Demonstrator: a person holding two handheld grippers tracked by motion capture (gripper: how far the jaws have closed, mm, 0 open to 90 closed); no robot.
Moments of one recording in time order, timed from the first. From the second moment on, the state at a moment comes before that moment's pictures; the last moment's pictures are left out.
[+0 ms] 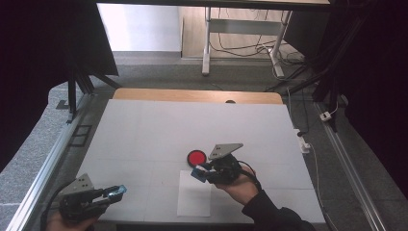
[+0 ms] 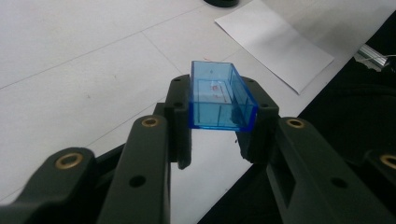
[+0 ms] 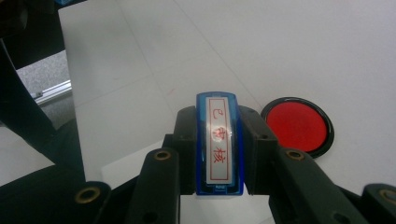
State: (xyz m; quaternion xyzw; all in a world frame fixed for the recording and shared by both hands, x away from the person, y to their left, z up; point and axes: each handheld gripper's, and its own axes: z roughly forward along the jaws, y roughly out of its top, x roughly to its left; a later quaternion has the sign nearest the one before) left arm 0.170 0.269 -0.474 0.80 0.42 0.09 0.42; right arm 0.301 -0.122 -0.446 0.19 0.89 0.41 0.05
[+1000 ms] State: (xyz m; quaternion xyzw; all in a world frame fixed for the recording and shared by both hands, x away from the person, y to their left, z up) left arm 0.170 0.269 -0.474 0.80 0.42 0.09 0.42; right arm 0.288 -0.109 -0.469 0.16 0.91 0.37 0.05
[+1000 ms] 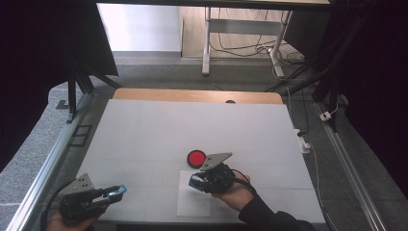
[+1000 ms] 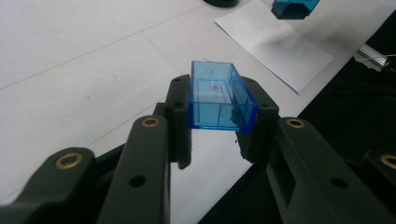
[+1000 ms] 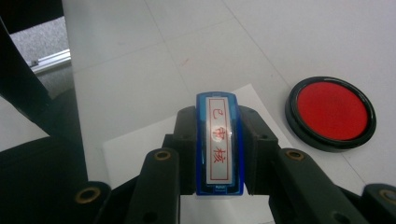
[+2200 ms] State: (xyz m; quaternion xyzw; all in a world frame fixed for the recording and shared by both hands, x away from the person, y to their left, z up) left arm 0.170 0.269 -0.474 0.80 0.42 0.09 0.42; right arm 0.296 -0.096 -0.497 0.15 0.93 0.33 0.07
